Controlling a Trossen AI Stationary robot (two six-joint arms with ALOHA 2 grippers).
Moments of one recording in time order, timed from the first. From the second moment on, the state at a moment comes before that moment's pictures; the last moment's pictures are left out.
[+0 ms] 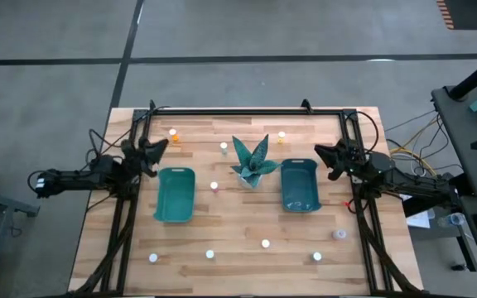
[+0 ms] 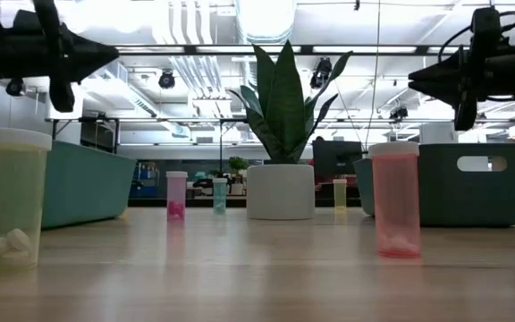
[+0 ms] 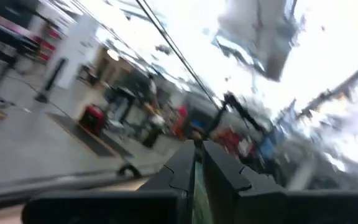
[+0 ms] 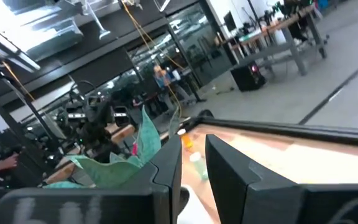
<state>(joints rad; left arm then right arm) 0.02 0.06 0.00 0.42 -0.55 -0.36 -0.21 0.03 0.02 0.14 0.24 0.47</state>
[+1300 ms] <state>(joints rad) 0.02 0.52 0.26 0.84 -0.50 0.42 -0.27 0.91 0.86 -0.31 0.36 0.23</state>
